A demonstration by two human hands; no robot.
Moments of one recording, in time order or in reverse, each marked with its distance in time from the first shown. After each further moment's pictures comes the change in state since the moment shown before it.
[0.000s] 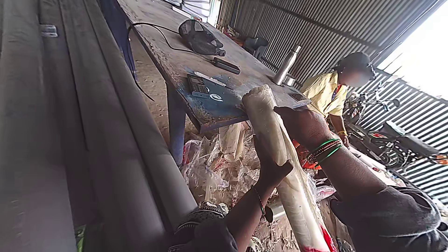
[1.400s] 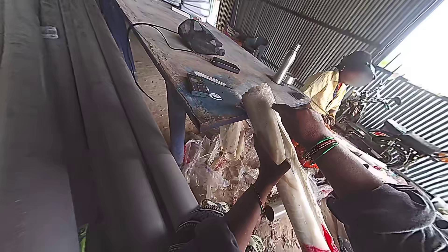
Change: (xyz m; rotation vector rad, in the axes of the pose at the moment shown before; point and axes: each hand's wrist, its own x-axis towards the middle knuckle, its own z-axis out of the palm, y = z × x) left_hand 0.000 -0.002 -0.004 -0.062 -0.027 -0.045; right_hand 0.001 -0.004 0.004 0.007 0.021 0.028
